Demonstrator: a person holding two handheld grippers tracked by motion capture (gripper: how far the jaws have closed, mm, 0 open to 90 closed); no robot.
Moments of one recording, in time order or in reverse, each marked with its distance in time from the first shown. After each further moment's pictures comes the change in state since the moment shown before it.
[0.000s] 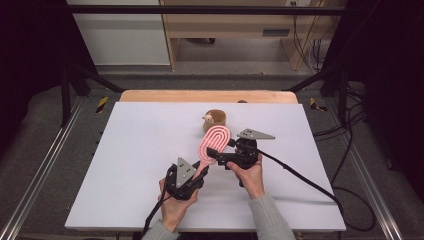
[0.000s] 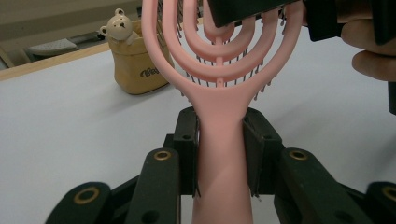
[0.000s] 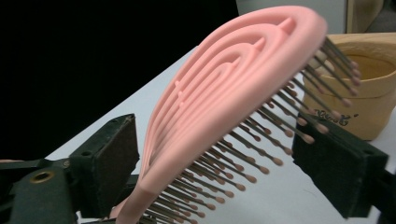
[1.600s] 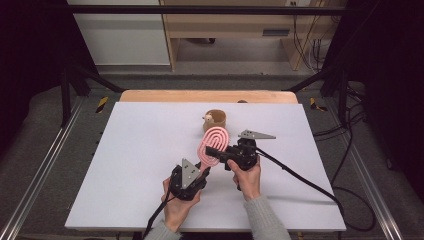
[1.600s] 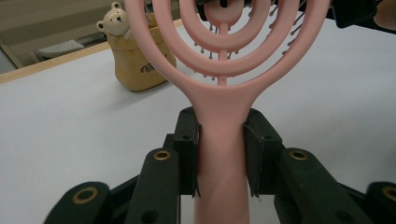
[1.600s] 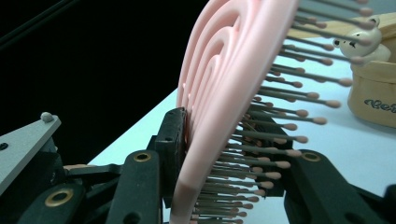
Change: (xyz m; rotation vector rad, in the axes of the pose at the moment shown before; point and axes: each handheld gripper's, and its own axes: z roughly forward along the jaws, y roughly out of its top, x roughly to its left) left arm -0.005 -0.005 0.009 0.020 0.032 0.036; right arm 0.006 0.000 -0.004 0.009 0.135 0.097
